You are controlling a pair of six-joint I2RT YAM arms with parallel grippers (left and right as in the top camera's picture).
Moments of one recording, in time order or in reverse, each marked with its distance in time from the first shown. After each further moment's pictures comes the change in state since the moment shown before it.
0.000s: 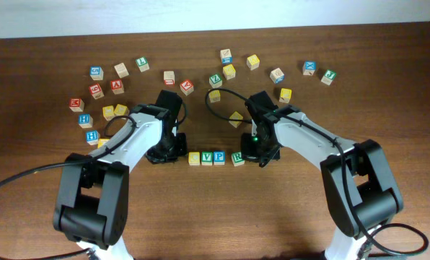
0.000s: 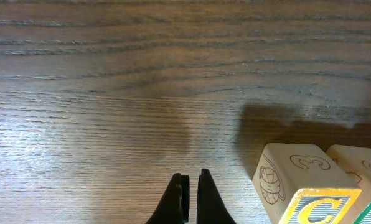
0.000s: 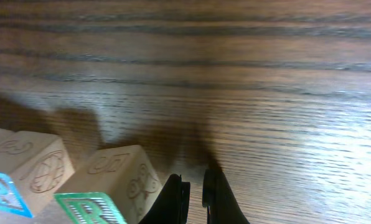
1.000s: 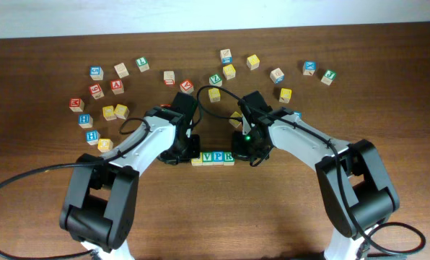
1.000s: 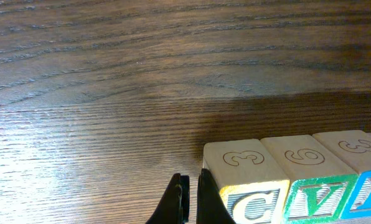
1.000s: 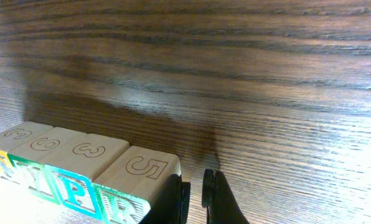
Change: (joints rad) left arm -0.095 0.002 0.000 0.059 0.023 -0.004; right arm 0.039 0.008 0.000 0.101 -0.093 0.052
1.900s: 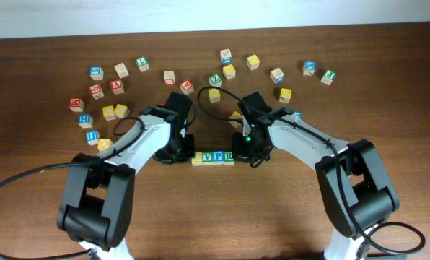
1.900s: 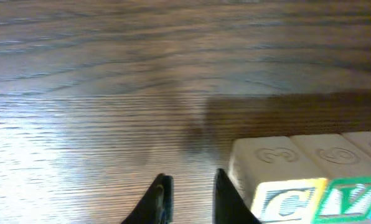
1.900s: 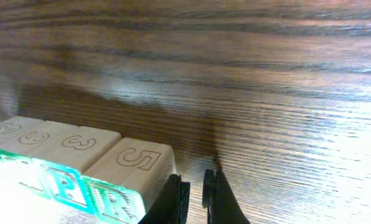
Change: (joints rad) left arm 0.040 0.000 0.000 -0.035 -0.005 0.000; right arm 0.000 0.002 0.000 -0.027 0.005 0.000
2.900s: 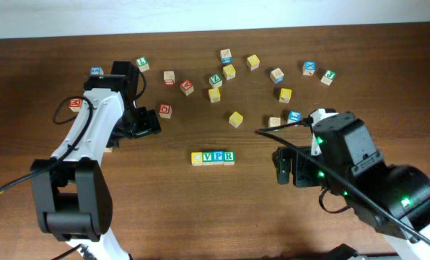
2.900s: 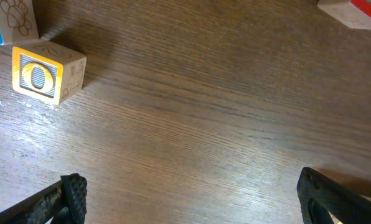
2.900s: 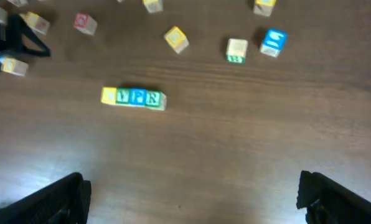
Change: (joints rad) left arm 0.282 0.015 0.287 -0.299 -0.154 0.000; right arm 0.056 -0.870 0.168 -0.583 0.381 -0.086
